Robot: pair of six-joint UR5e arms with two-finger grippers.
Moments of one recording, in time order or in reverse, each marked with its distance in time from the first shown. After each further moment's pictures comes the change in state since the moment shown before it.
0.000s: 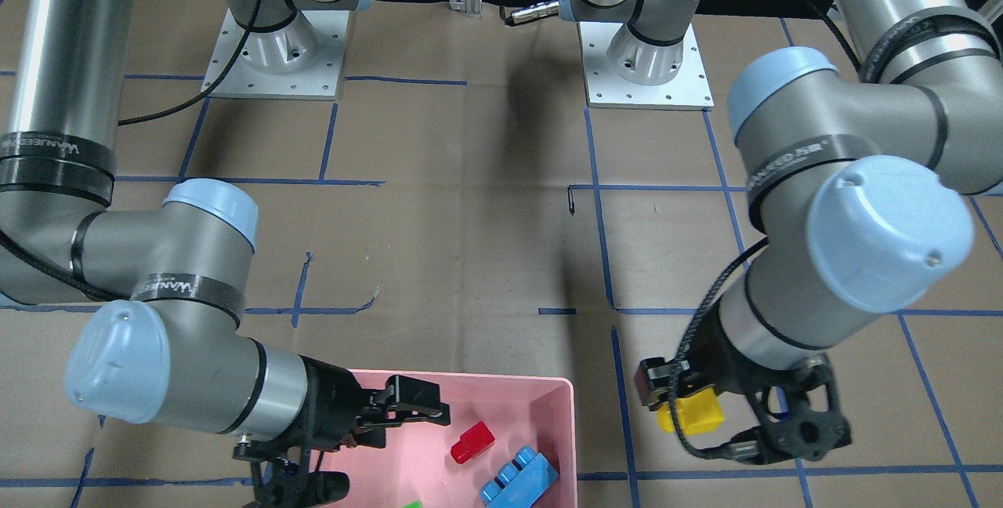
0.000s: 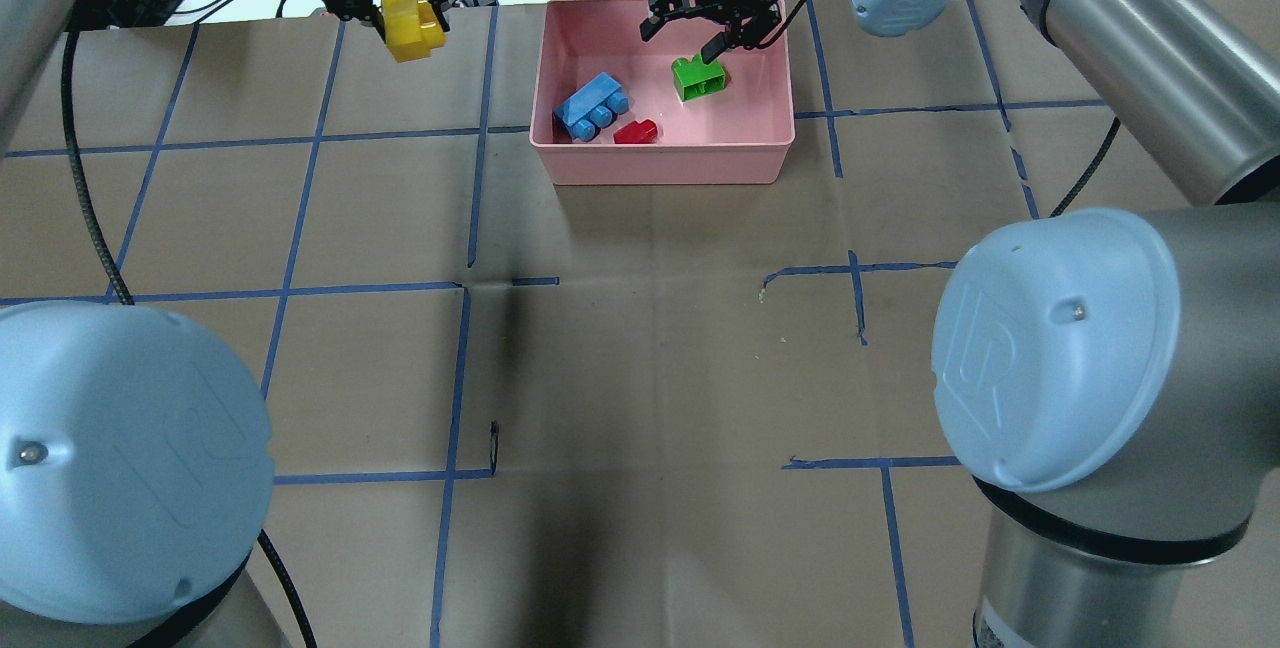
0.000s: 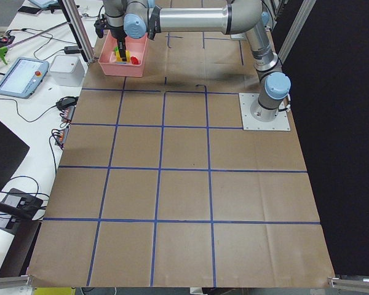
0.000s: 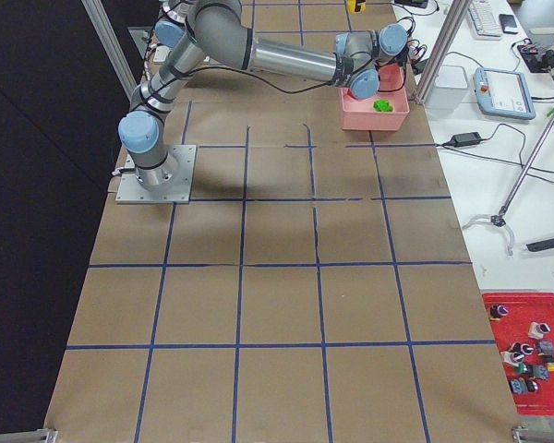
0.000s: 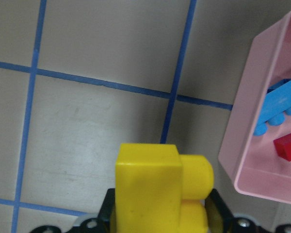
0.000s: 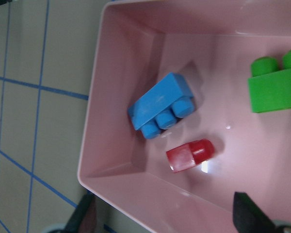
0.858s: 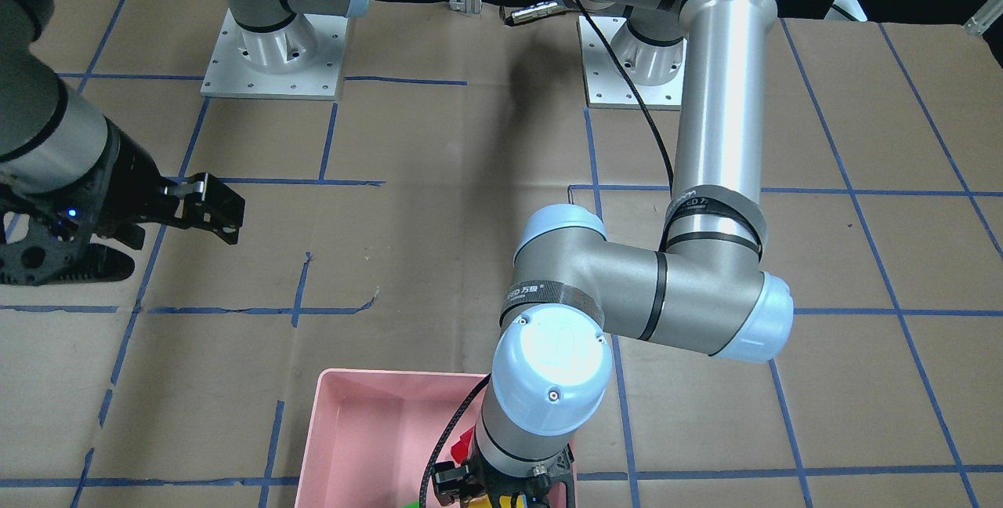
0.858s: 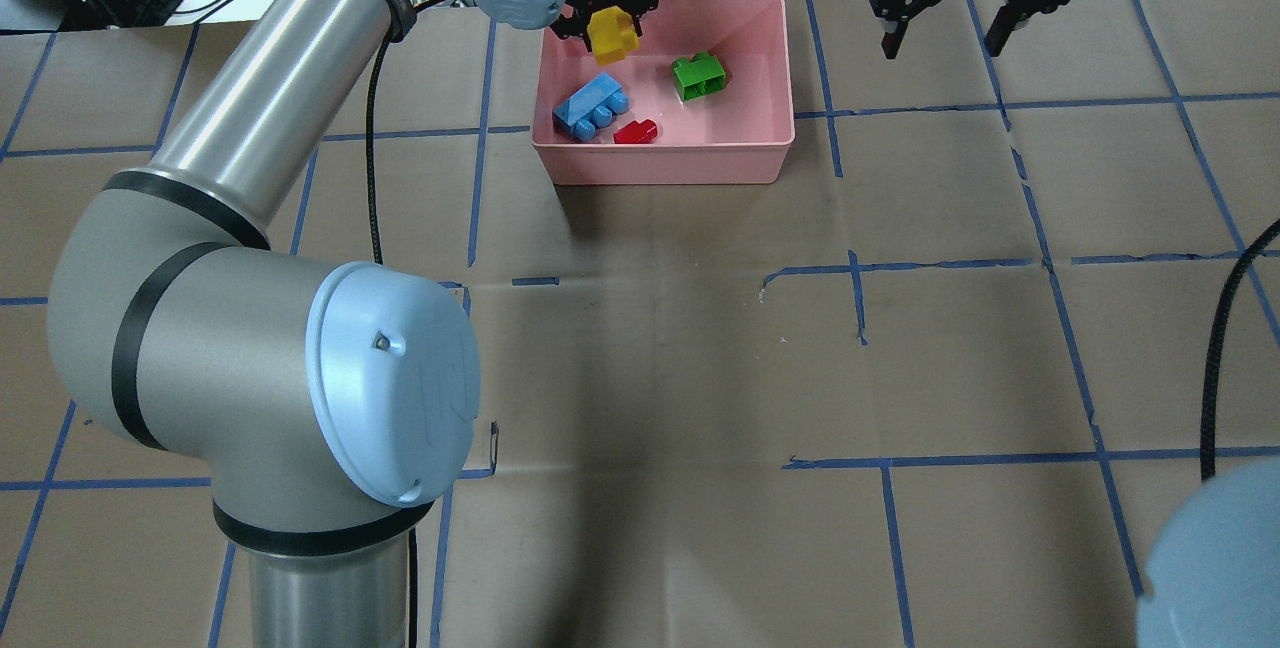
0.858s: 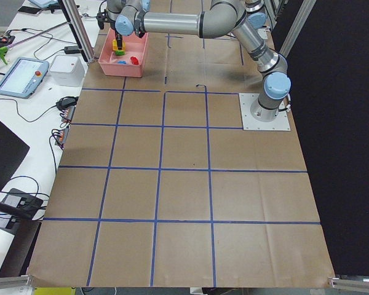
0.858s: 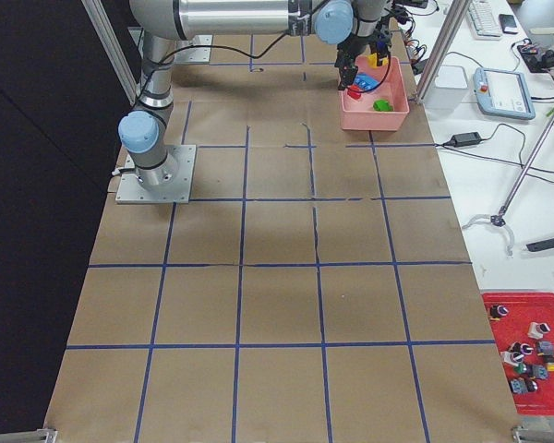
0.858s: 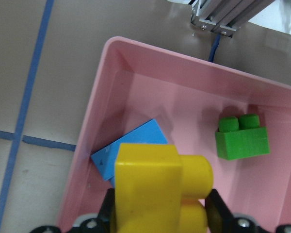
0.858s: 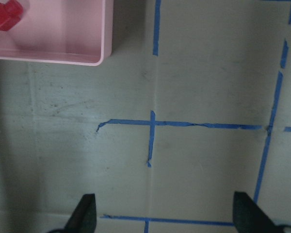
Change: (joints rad) left arm -0.190 -0.302 0.212 0.208 -0.012 -0.240; right arm -0.090 -0.400 0.080 0.501 -0.586 -0.019
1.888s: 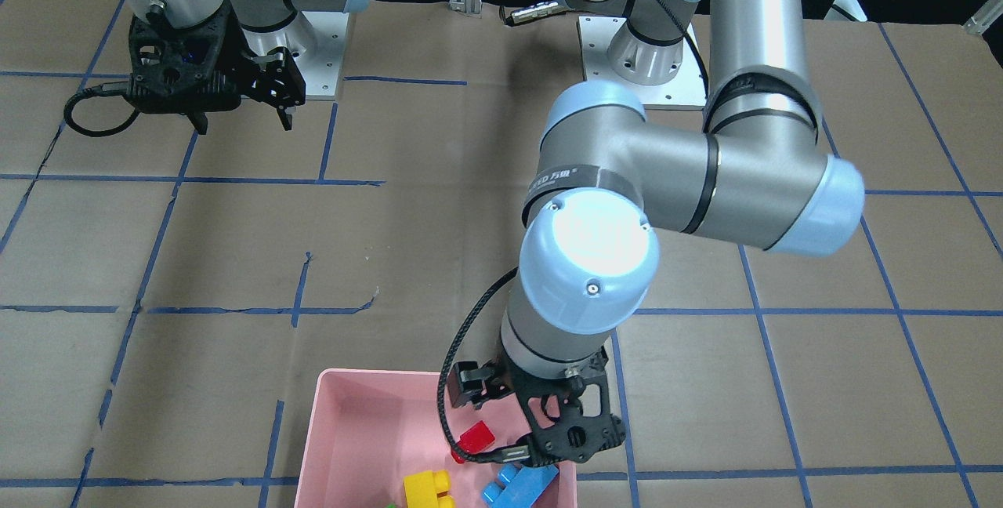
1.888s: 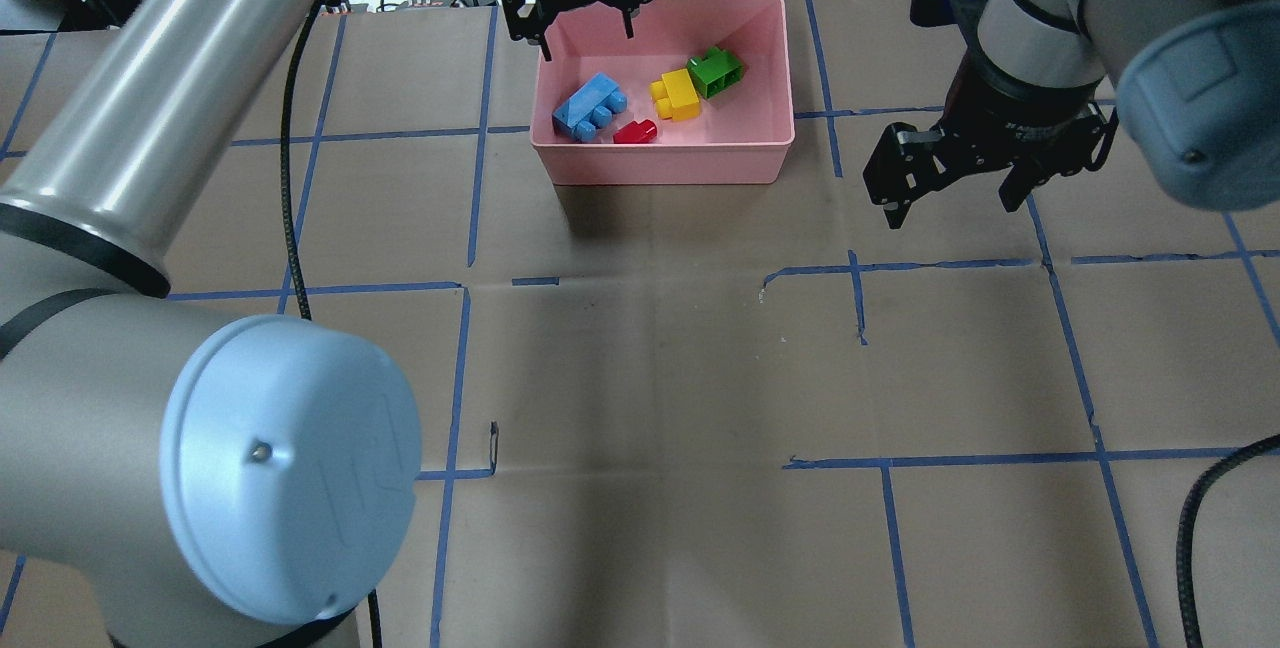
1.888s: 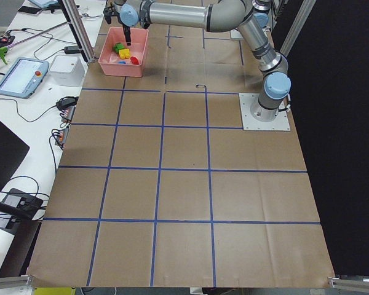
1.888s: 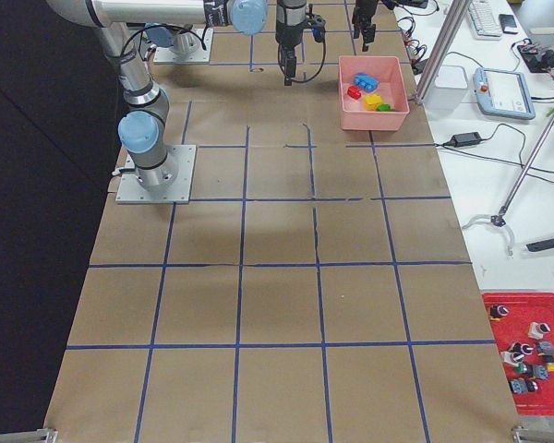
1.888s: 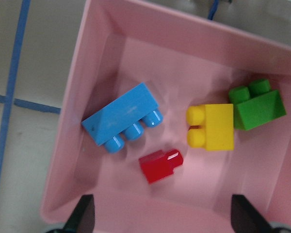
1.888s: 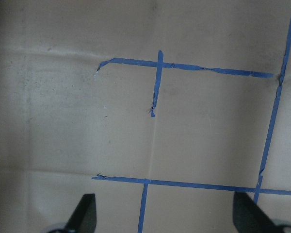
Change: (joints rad) left arm 0.035 0.237 -0.106 -0.362 0.004 0.032; right arm 0.071 -0.372 0.501 -0.217 -0.048 0.008
